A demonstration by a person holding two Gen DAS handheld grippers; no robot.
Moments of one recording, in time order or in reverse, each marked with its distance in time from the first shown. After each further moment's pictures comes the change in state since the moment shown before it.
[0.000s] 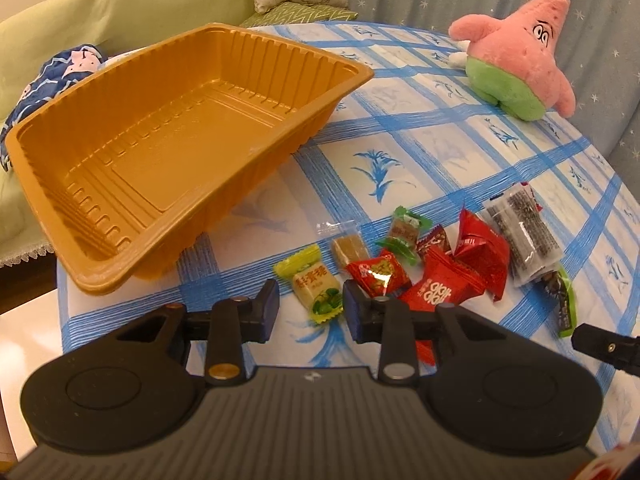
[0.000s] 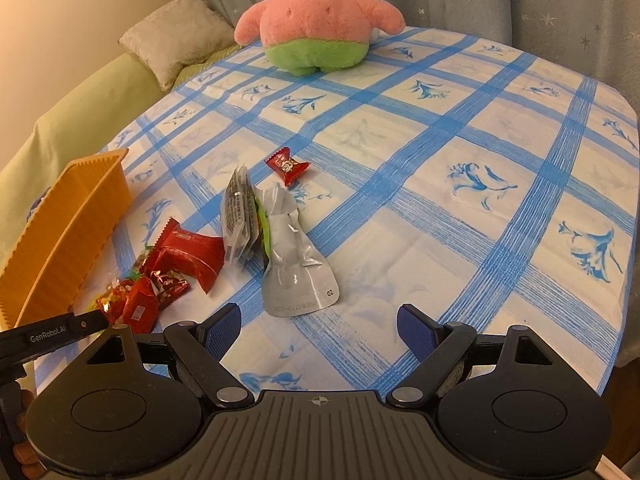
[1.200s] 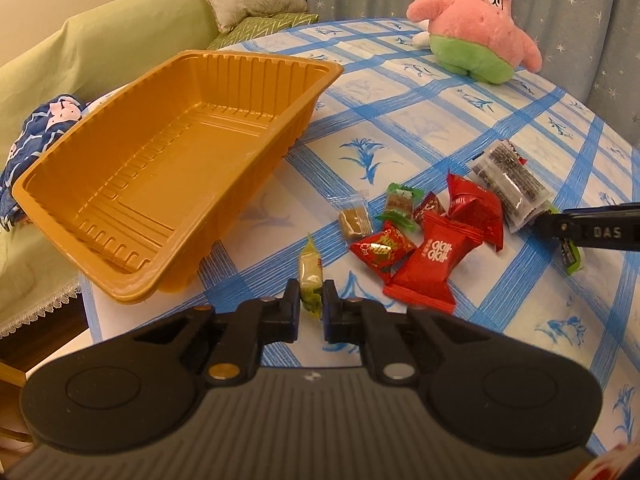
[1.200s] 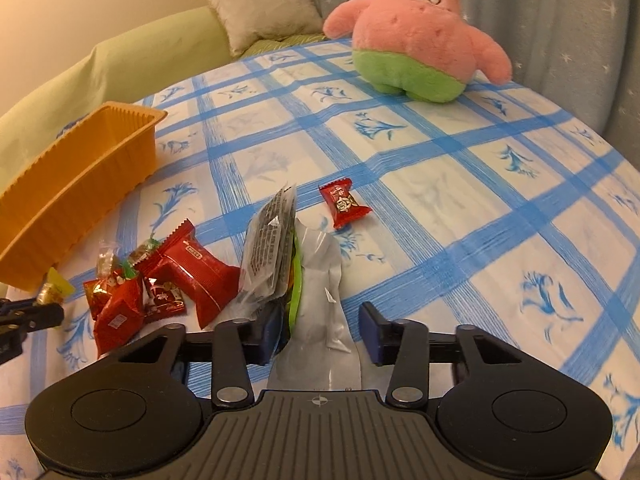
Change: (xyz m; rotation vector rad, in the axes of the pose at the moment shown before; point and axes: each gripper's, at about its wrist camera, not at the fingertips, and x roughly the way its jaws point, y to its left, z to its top) left arm -0.018 0.002 -0.012 0.195 -0.023 0.008; right arm 0.052 0.023 0.034 -0.338 -0.007 0.059
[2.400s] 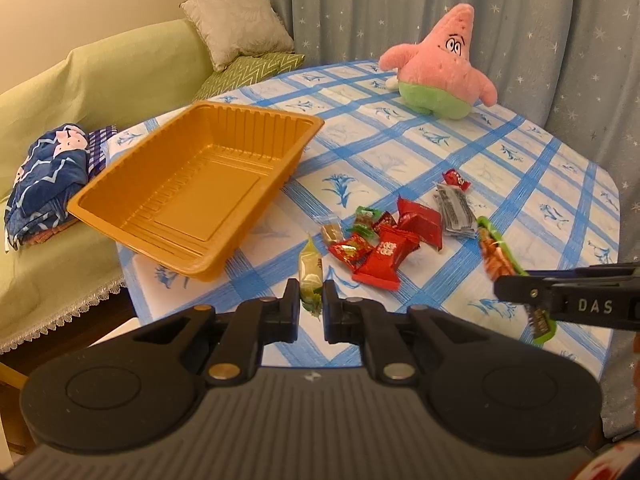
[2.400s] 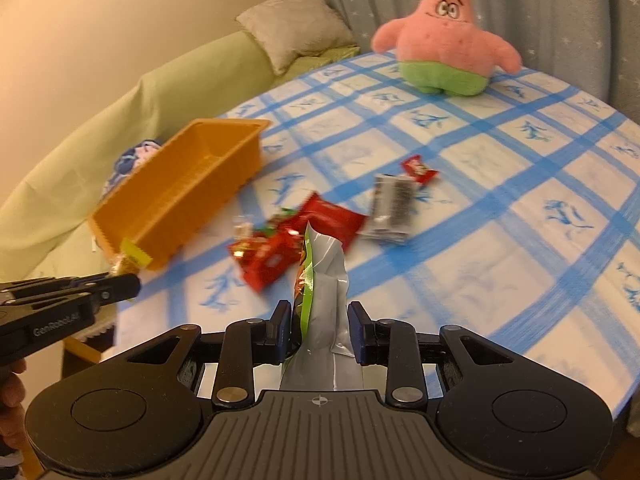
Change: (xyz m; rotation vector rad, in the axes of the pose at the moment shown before) left arm -0.099 0.005 -0.016 0.018 -0.105 -0.047; right arm -0.103 0.061 -0.047 0.113 -0.036 0.172
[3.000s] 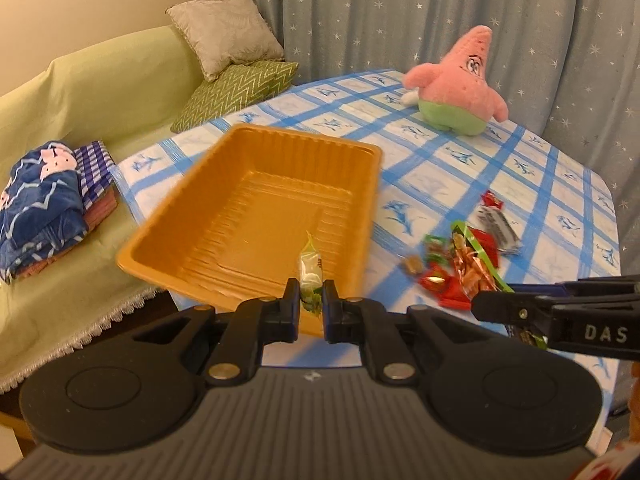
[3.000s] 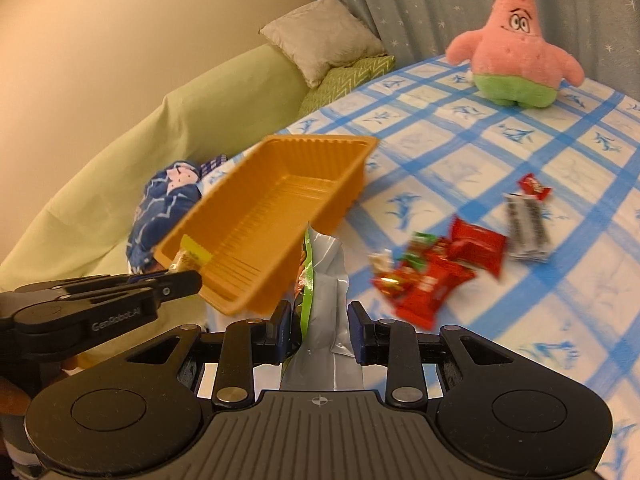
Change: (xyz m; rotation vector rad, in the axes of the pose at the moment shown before) left arm 0.010 0.123 0.043 0.060 -0.005 -0.092; right arm 0.037 0.125 0.024 0.069 -0.040 0.052
